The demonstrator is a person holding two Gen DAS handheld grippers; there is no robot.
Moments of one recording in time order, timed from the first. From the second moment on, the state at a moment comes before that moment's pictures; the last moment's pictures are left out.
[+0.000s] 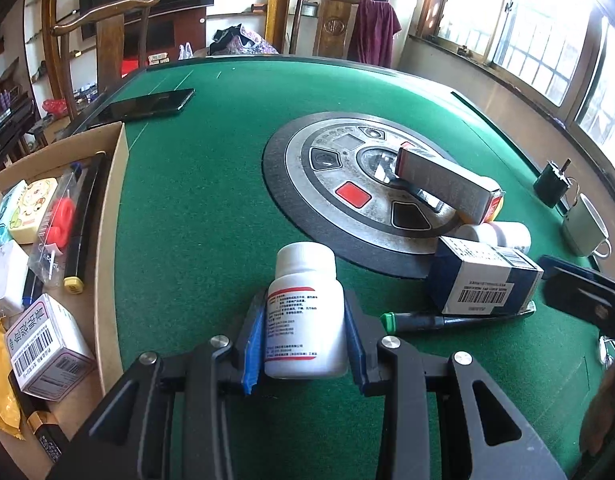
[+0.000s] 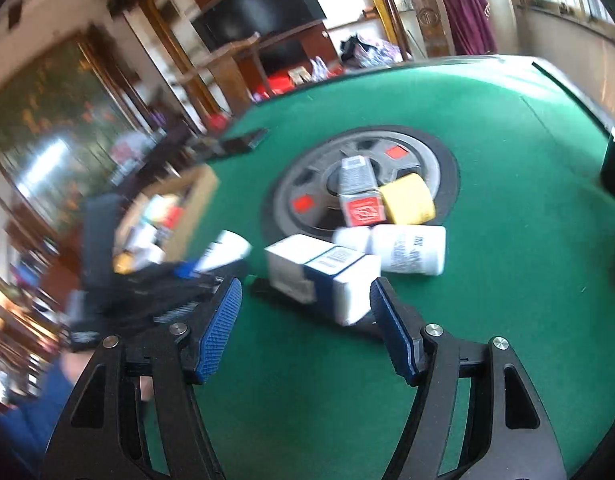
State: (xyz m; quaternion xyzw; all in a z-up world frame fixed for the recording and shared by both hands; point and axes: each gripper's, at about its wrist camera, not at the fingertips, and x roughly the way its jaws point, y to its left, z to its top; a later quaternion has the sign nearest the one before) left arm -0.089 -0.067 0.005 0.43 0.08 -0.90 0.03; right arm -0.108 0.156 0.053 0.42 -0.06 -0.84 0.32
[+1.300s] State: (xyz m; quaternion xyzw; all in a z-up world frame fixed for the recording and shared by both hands) left arm -0.089 -0.066 0.004 0.43 0.07 -0.90 0.04; right arm -0.140 0.086 0.025 0.53 -0.19 -0.79 0.26
